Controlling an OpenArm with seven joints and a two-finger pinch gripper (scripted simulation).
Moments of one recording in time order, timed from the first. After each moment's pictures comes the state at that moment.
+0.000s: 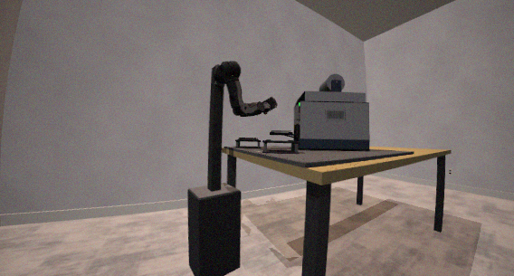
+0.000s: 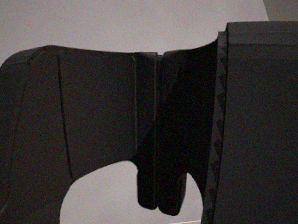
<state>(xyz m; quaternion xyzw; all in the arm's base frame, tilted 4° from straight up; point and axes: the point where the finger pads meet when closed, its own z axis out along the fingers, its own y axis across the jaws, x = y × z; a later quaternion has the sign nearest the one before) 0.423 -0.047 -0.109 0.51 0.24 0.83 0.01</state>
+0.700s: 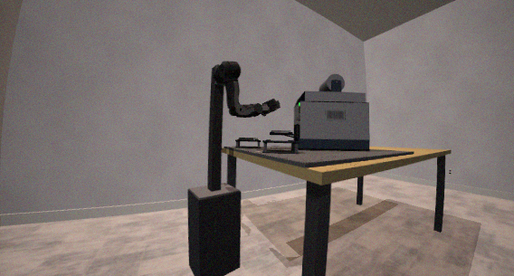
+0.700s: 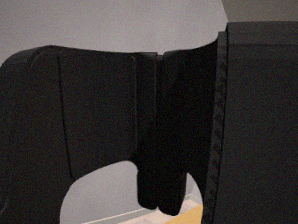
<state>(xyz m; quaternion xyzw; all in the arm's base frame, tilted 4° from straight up) 0.422 -0.089 -0.124 0.55 0.13 0.82 0.05</state>
